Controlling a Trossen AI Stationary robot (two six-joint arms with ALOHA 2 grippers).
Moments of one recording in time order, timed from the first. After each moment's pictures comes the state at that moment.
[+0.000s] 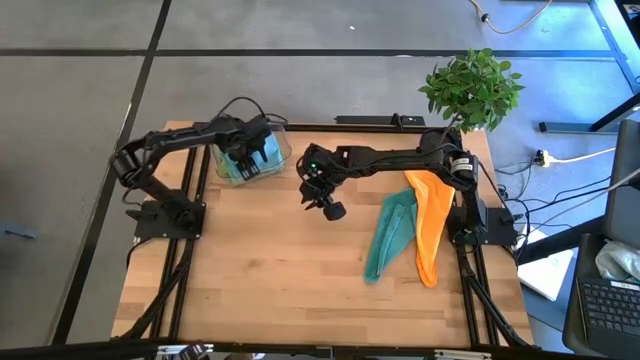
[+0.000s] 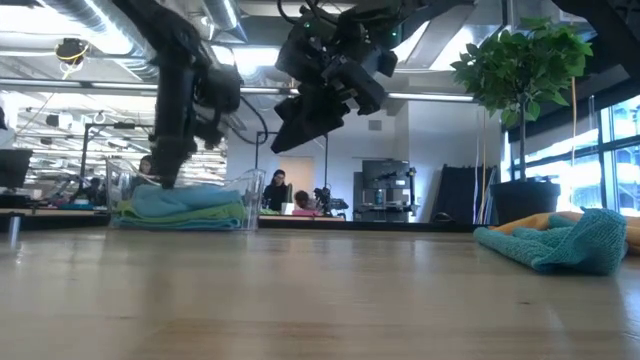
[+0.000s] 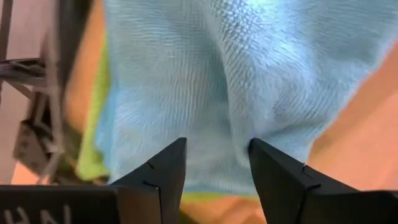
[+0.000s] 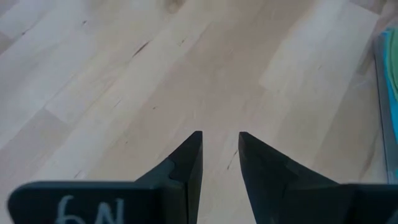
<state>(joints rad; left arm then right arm) 0.70 1.50 1.00 -0.98 -0.27 0.11 -0.18 2.04 1.62 -0.53 -0.45 -0.63</state>
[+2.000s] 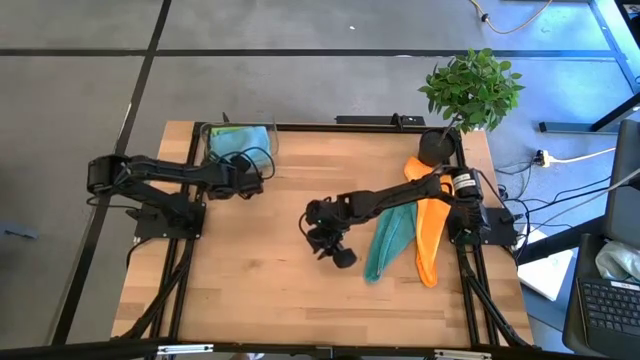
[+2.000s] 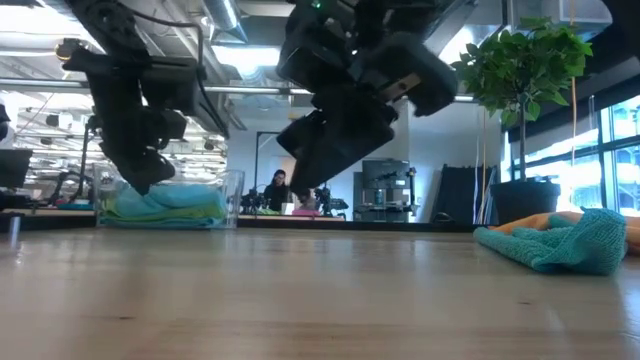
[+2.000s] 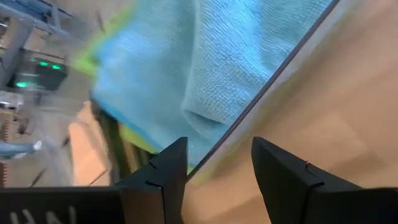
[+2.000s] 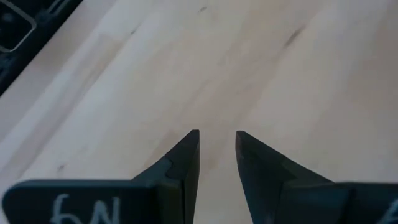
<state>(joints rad) 0.25 1.28 0.58 -0.81 -0.79 -0.64 0.09 2.04 1.40 -0.36 -0.46 -0.33</state>
